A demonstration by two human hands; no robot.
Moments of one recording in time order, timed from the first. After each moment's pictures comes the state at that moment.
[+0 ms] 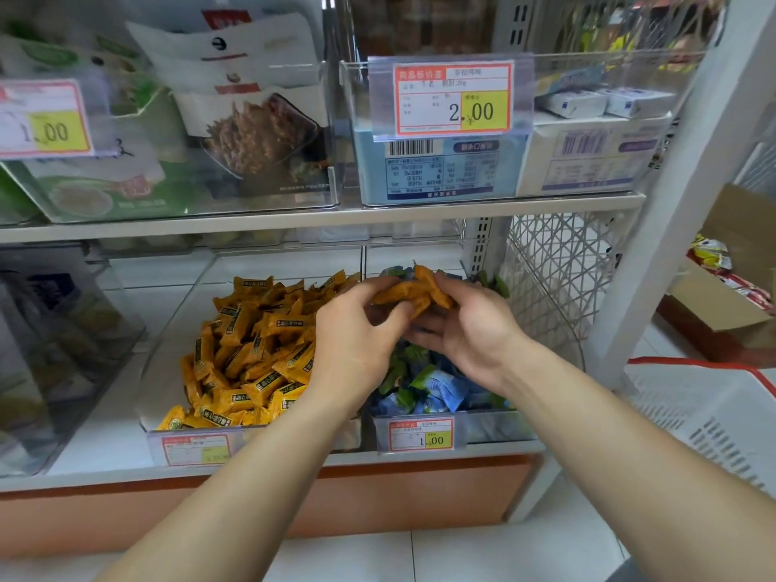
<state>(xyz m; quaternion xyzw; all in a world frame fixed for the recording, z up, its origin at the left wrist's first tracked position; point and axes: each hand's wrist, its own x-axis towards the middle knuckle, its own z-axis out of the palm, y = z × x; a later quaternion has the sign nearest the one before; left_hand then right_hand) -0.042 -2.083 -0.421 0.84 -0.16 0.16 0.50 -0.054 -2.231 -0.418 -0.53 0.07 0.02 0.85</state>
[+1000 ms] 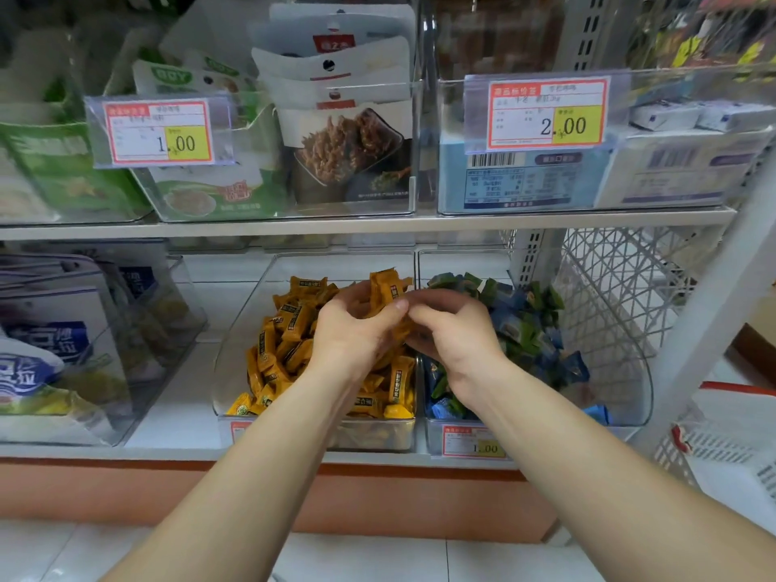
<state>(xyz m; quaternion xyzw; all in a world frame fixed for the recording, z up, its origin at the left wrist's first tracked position) -0.034 -2.025 -0.418 0.68 0.00 0.01 0.73 -0.041 -2.153 -0.427 -0.62 0.07 -0.07 0.78</state>
